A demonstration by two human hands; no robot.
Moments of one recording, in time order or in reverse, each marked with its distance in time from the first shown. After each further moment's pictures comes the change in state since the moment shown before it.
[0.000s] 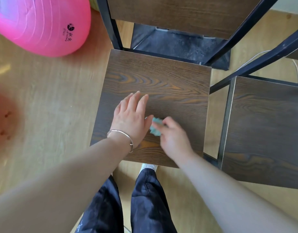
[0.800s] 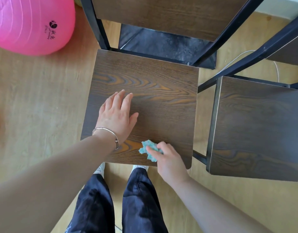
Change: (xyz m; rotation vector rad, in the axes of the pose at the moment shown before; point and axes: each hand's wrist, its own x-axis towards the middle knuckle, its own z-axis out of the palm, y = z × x) left_hand 0.013 -0.017 0.002 0.025 -0.032 -0.011; right_hand -0.072 0.016 0.017 -0.144 -0.058 -0.082
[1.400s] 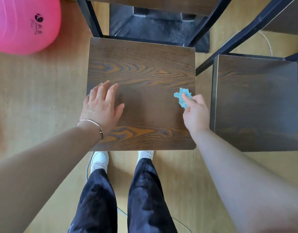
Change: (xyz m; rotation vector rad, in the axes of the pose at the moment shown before) left_hand -0.016 -0.044 -0.008 -0.003 0.023 0.058; right_hand 0.054 0.056 -0.048 0.055 0.362 0.541
